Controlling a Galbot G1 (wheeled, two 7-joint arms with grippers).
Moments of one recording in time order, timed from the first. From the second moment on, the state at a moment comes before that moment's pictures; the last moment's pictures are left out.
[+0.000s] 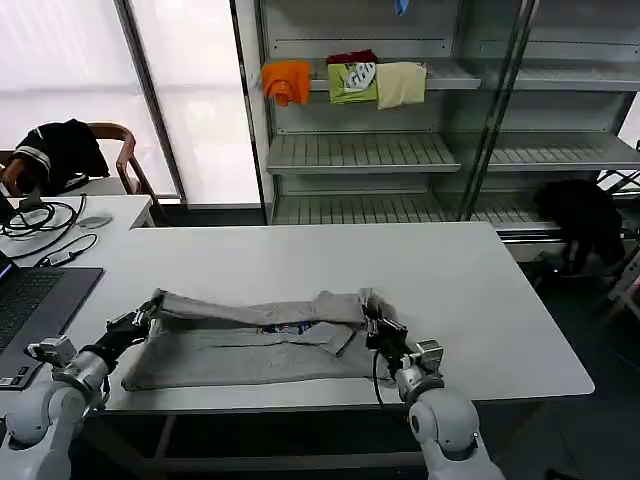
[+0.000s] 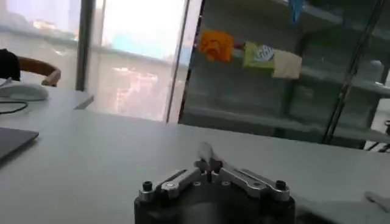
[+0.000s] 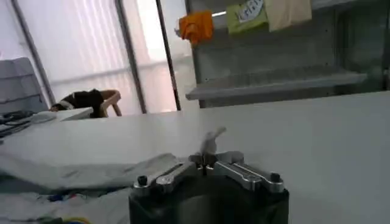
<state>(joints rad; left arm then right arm) 1.15 -1.05 -0.78 -1.61 -0.66 0.35 0.39 -1.14 1.47 0.39 1.86 0.22 -0.41 -0.13</state>
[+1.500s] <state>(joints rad) 1.32 -1.20 -0.81 -1.81 -0.35 0.39 0.19 -1.18 1.46 0.46 1.98 0.17 -0.44 0.06</state>
